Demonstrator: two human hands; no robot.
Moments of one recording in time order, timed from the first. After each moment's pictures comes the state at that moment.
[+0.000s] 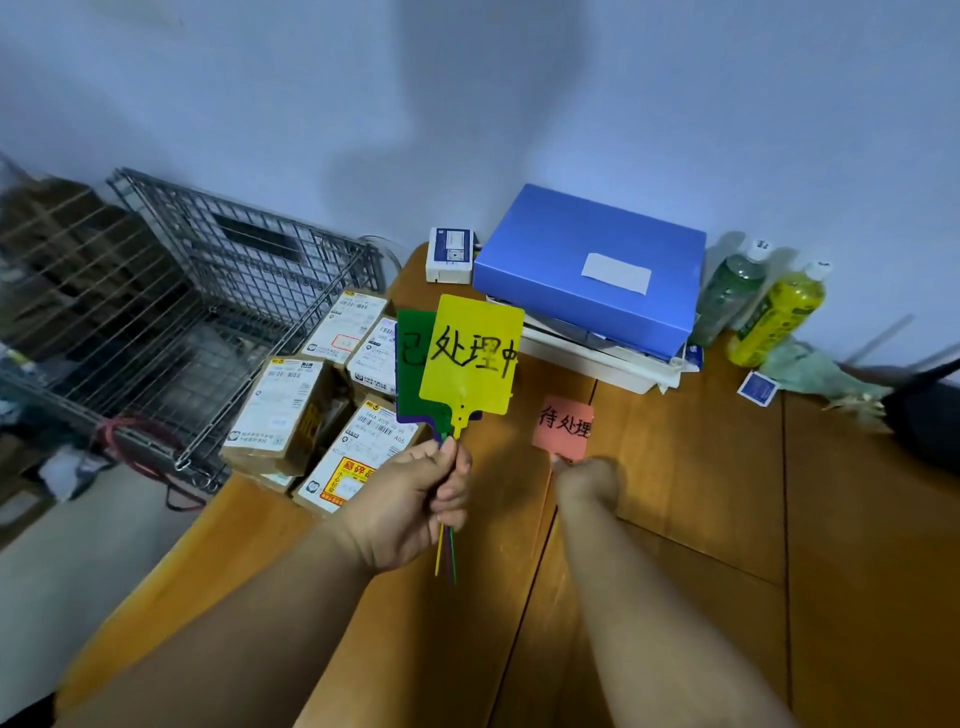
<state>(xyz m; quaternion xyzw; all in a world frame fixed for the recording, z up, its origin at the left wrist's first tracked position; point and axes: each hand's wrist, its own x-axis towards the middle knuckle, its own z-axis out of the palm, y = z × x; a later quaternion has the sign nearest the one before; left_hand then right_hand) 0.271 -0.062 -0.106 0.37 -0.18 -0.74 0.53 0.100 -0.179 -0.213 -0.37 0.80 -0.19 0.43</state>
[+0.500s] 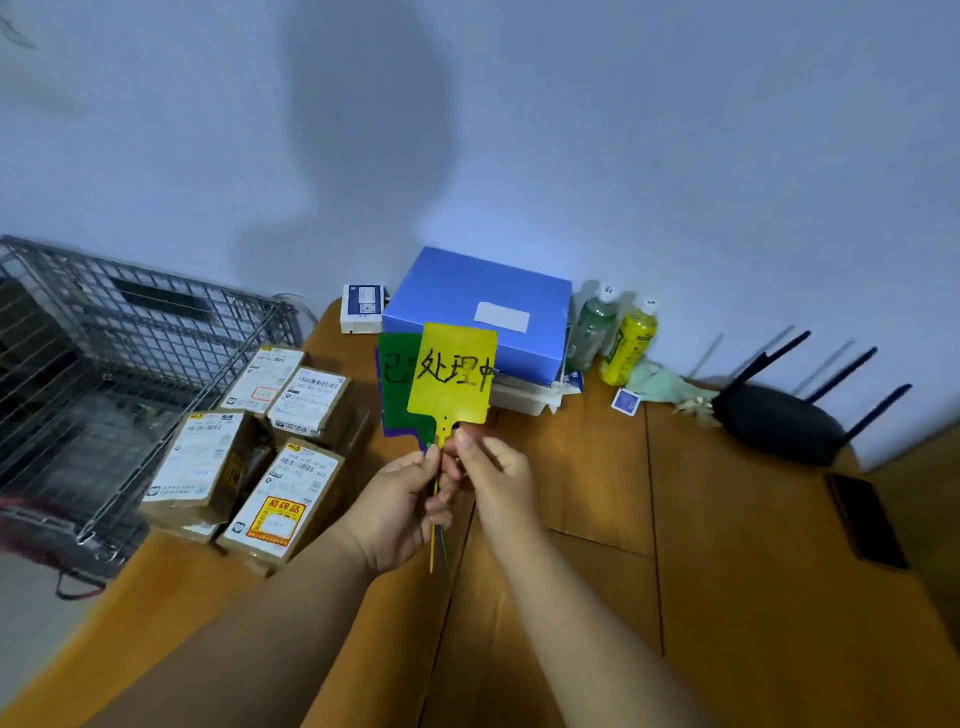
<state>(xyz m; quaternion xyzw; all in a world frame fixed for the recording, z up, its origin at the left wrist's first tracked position) 0.201 -0.069 -0.063 0.37 -0.21 -0.73 0.53 0.087 -0.094 -0.062 -0.45 0.44 -0.48 0.61</state>
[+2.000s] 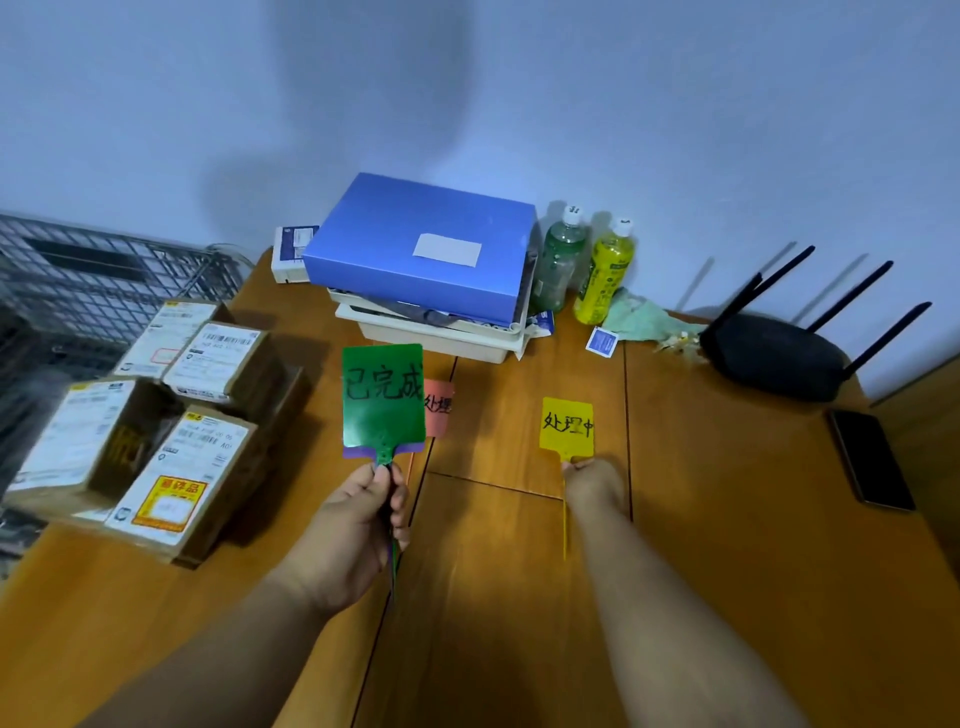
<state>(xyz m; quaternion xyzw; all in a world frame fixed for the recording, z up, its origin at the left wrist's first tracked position) 0.148 -0.059 -0.132 0.45 -0.21 -0.69 0.52 -0.108 -0.187 -0.243 -0.39 0.84 -0.12 0.37</state>
